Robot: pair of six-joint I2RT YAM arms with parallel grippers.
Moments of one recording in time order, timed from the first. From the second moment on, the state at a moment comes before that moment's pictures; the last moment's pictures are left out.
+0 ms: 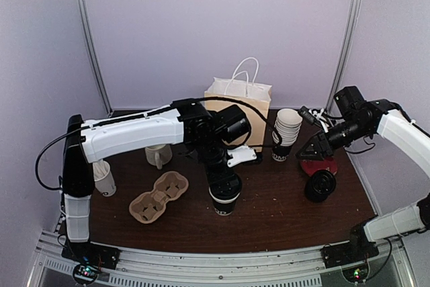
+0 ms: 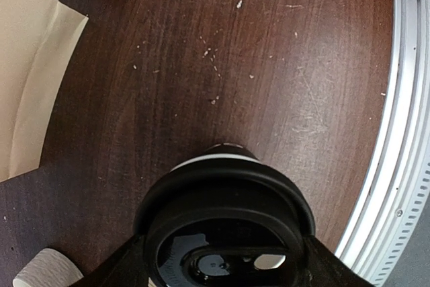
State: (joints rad) left arm -1.12 2.04 1.94 -1.14 0.04 0.23; right arm 0.25 1.23 1.15 -1.00 -0.70 -0.29
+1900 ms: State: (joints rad) left arm -1.11 2.10 1.97 -1.18 0.07 0.23; right arm 0.25 1.23 1.12 -0.99 -0.71 -0.29
